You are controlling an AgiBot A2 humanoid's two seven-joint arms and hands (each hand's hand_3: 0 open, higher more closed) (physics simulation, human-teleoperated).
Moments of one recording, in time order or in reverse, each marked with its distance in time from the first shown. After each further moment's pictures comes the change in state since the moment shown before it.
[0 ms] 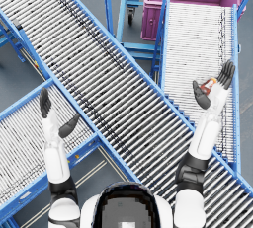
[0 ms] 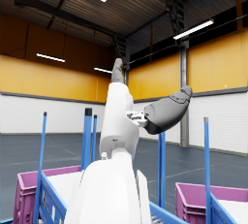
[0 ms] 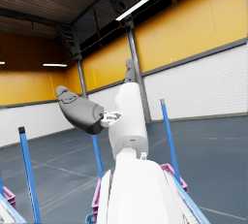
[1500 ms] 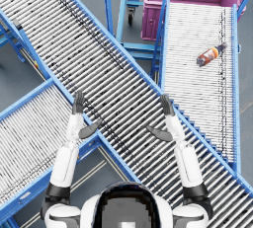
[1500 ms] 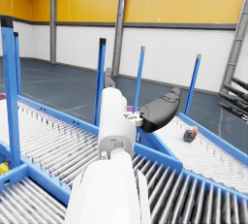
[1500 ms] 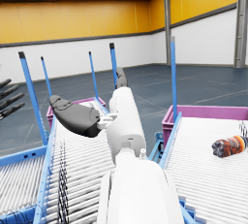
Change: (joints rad) left arm -0.178 -0.150 0.343 0.105 -0.332 0.100 0.100; right arm -0.507 0.165 0.390 0.319 -0.332 0.099 -0.100
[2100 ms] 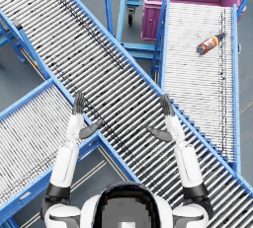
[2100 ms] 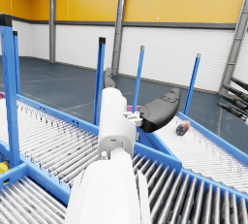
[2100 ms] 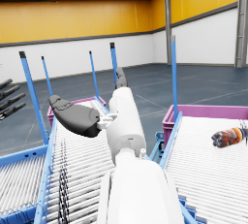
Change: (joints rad) left arm -0.001 -0.001 0.002 0.001 -0.002 0.001 0.001; right arm -0.001 0.001 0.002 0.000 -0.002 0.001 -0.001
